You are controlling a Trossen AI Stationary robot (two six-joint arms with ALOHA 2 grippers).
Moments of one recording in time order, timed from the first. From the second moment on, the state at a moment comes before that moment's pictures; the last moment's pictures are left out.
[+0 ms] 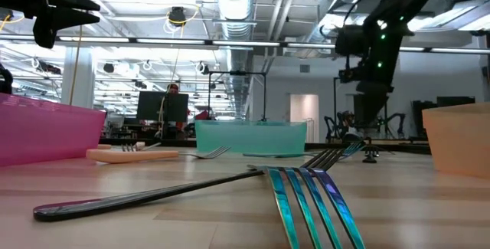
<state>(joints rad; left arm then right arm) -0.88 0.01 0.45 -0.77 -1.42 -0.77 -0.73 1.38 0.86 -0.69 0.15 -0.21</state>
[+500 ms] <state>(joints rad) -0.88 0.01 0.45 -0.77 -1.42 -0.77 -0.77 1.61 0.91 -0.69 0.13 -0.32</state>
